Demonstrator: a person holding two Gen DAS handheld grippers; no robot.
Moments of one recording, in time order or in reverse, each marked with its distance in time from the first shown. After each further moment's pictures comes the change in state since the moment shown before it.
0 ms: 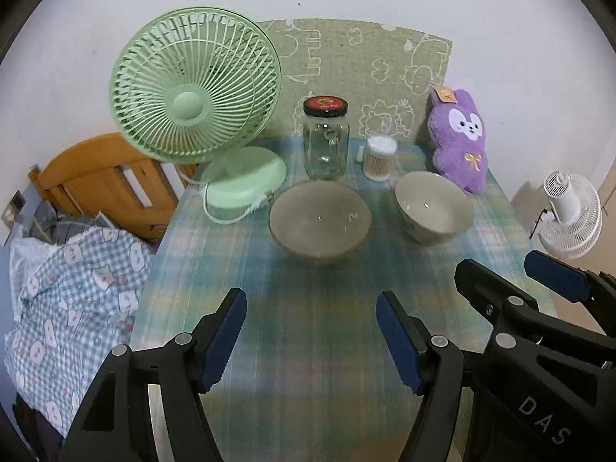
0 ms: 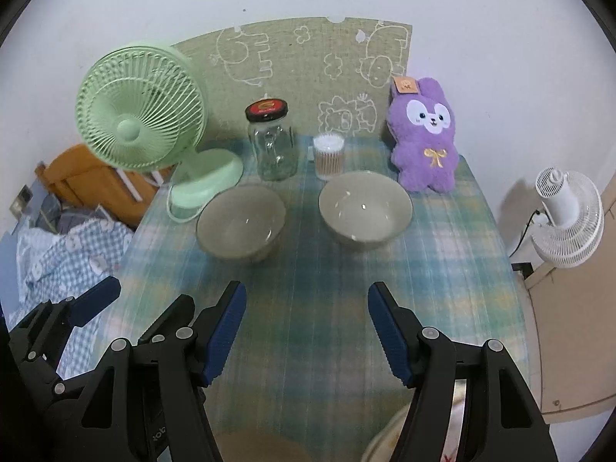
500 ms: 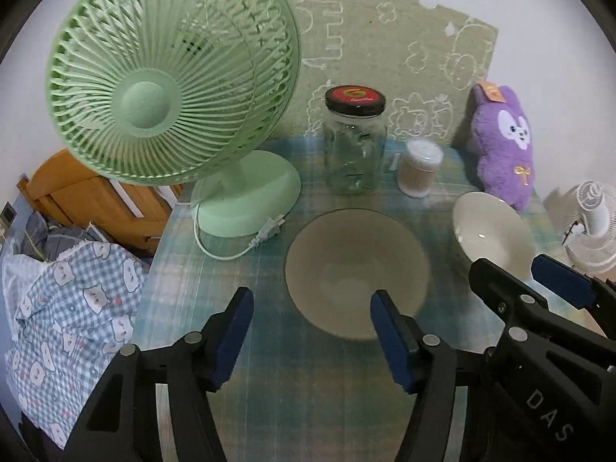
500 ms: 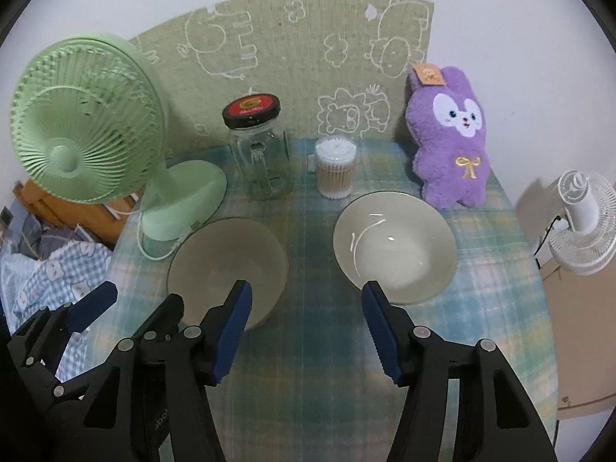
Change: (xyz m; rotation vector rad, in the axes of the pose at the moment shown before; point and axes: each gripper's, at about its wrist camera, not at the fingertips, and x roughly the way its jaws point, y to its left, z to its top) left arm 0.089 0.025 0.050 0.009 0.038 0.031; right arm 0.096 0.011 0.050 0.048 0.032 -0.026
